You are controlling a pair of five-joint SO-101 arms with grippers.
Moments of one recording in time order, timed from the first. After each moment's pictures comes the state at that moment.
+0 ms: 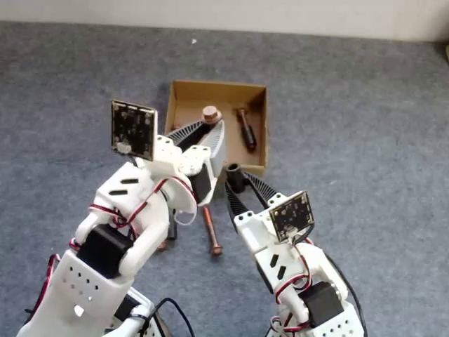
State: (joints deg) left arm 27.1 -60.1 43.4 37.9 23.6; right arm -32.4 -104.5 87.2 34.7 5.8
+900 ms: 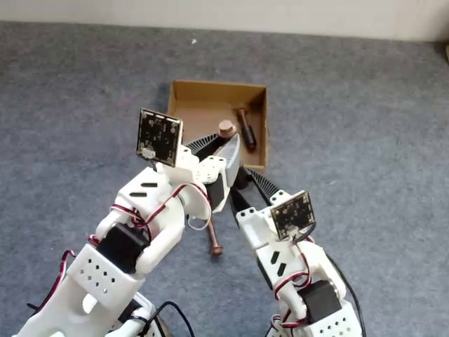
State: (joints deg) left arm 30.3 -57.9 51.2 32.5 23.9; right arm -30.2 -104.4 88.9 29.9 6.7
